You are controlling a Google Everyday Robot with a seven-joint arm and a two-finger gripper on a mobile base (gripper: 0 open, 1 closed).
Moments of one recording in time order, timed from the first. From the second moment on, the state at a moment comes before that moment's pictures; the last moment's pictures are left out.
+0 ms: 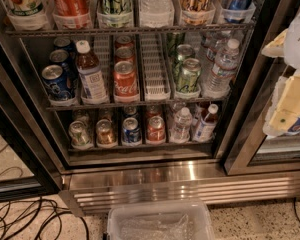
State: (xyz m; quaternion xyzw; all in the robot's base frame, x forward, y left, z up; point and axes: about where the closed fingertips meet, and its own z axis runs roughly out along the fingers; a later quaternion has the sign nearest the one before) arm 0.438 -0.217 0.976 -0.60 0.78 -0.03 0.16
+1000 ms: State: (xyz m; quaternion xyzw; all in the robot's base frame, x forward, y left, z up) arm 0.454 -0.139 0.933 -0.56 0.79 0.03 0.25
